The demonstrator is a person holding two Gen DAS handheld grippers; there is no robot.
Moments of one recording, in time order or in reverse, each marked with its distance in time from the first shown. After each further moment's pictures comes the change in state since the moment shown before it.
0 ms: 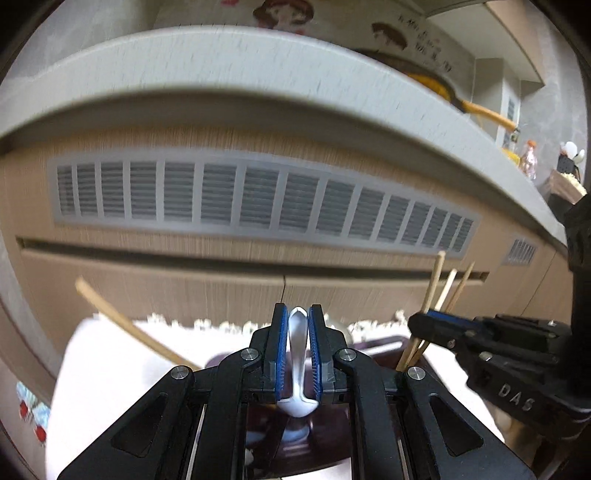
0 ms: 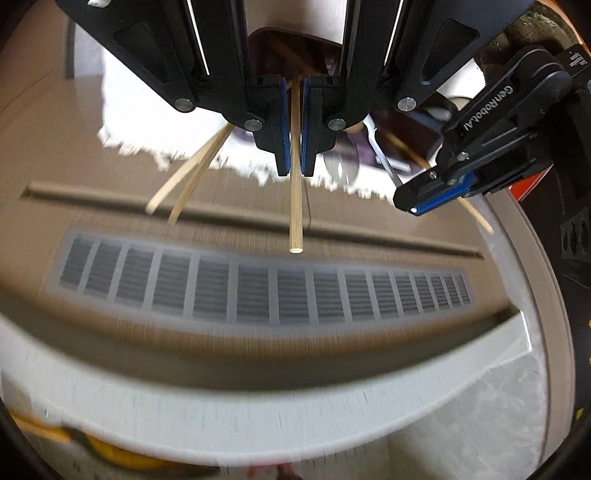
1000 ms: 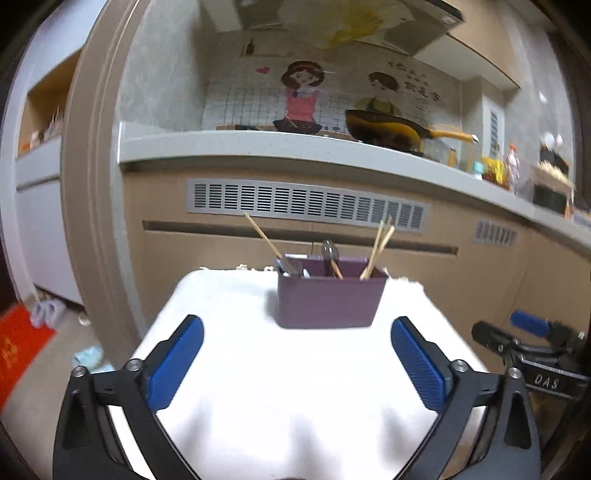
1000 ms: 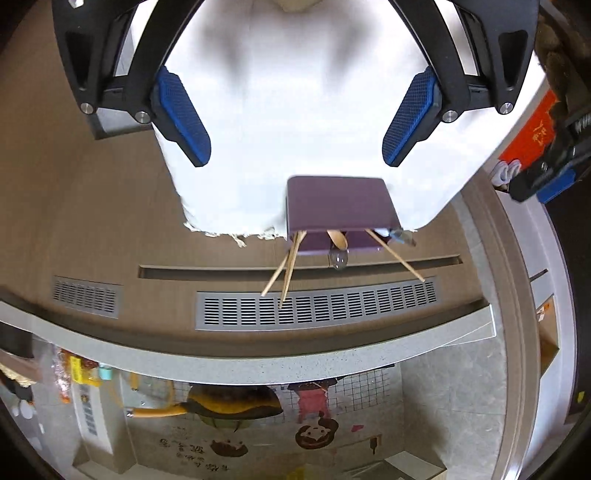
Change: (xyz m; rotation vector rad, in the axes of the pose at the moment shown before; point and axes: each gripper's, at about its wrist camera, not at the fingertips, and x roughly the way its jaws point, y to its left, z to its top) left arm -0.281 -0.056 -0.148 0.059 -0.178 0.194; right arm -0.223 0.030 -0.181 0.088 -0.192 -0.168
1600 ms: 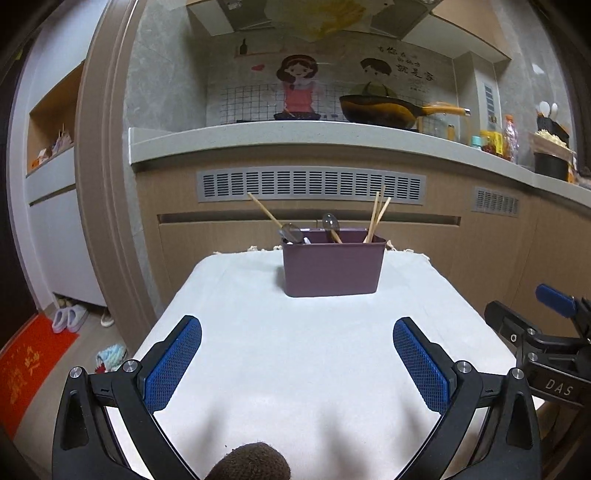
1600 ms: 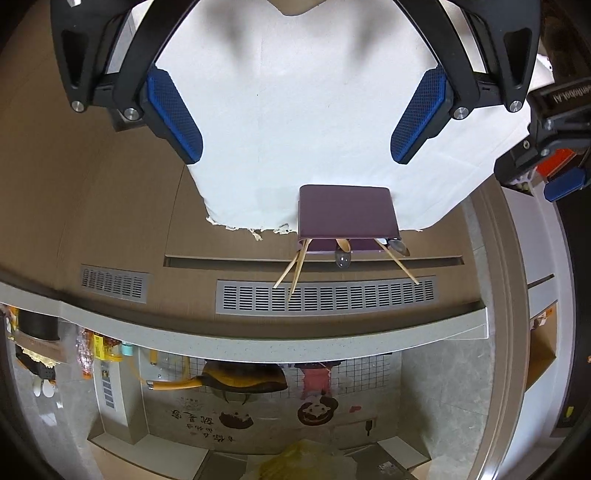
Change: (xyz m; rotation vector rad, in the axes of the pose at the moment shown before) left arm -0.025 -0.018 -0.035 0.047 0.042 0.055; right arm -0.039 0.010 -0.040 -0.035 -0.092 -0.062
